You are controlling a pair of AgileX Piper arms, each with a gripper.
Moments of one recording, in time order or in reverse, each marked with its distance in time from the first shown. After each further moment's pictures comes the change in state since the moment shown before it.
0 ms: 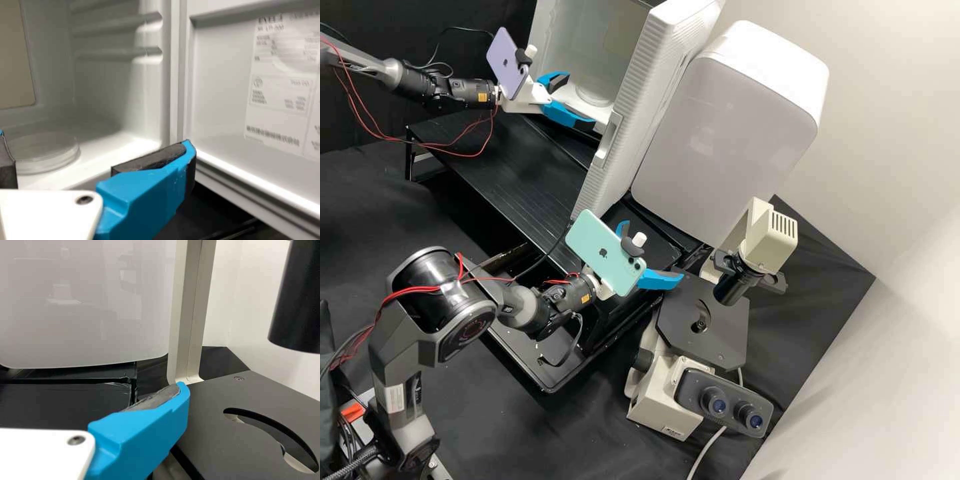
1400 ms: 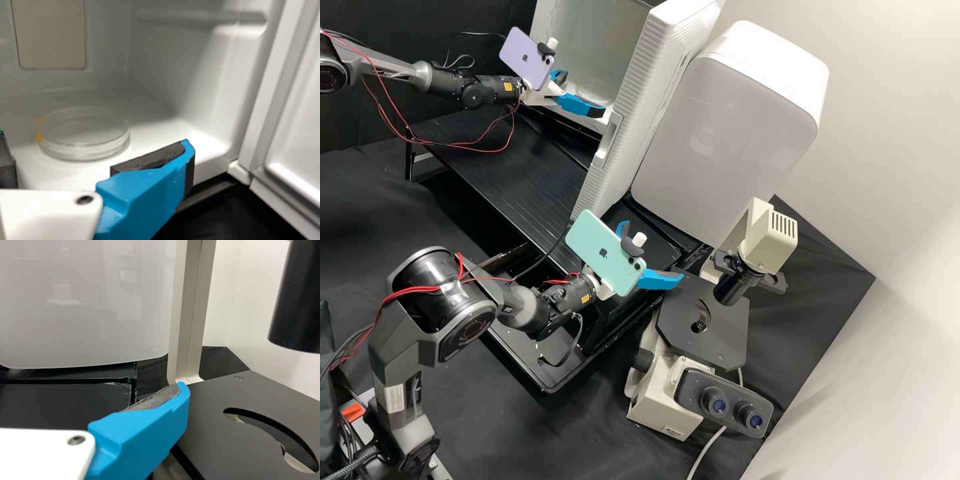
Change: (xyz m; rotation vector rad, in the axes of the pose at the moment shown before) left arm 0.050 -0.007 -0.035 -0.117 0.221 -0.072; right arm 0.000 0.000 0.000 0.000 0.000 0.000
